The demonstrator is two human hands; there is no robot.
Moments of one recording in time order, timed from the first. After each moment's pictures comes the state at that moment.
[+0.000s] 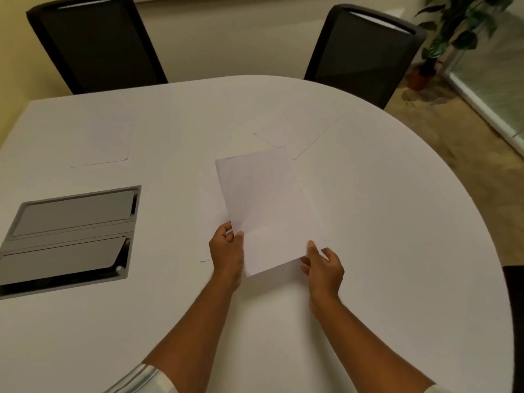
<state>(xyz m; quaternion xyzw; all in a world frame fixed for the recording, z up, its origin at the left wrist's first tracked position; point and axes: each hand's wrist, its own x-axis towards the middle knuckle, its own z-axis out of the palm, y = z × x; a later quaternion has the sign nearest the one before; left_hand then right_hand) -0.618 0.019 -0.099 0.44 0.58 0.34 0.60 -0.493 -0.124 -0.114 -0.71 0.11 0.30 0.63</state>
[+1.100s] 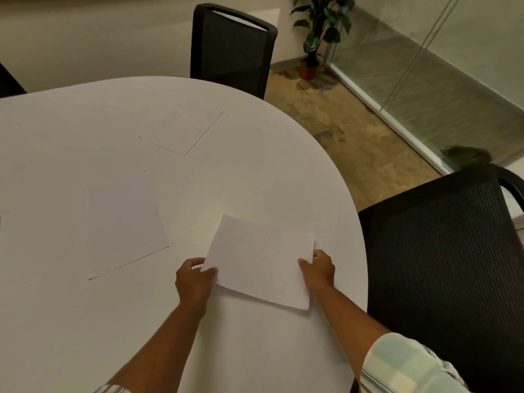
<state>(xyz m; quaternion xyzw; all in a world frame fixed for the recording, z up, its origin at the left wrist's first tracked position) -0.545 -0.146 -0.130 0.53 0.61 0.14 0.57 -0.348 -0.356 -0.136 -0.89 0.06 0.25 0.39</state>
